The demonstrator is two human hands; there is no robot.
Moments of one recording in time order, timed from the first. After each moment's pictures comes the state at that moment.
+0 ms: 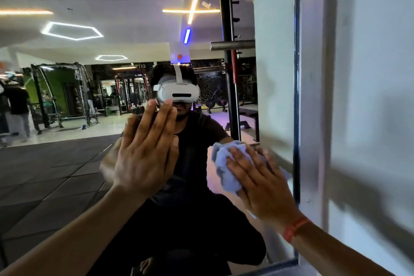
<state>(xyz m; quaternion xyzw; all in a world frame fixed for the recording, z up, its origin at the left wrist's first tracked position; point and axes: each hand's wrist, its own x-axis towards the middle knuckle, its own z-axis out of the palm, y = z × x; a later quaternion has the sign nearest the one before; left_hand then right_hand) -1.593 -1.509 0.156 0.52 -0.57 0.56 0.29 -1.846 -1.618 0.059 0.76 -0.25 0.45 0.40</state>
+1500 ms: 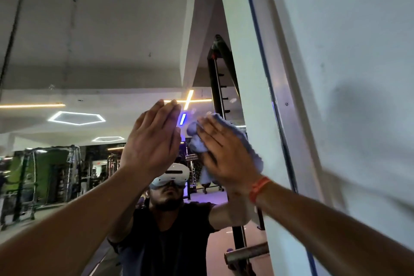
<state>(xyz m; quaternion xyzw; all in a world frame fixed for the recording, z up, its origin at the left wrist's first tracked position) -1.596 -1.522 0.412 0.46 -0.57 0.59 0.33 -1.787 -1.609 0.373 0.73 -0.15 0.54 0.39</state>
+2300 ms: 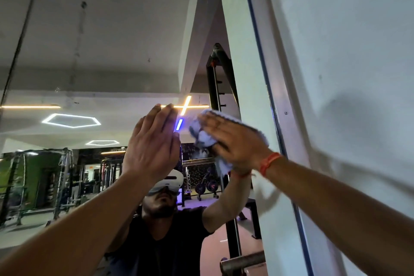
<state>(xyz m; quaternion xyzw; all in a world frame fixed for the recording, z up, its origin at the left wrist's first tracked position) -1.598 -1.518 0.411 0.49 -0.55 0.57 0.36 -1.824 -1.612 0.421 0.79 -0.14 0.44 0.41</state>
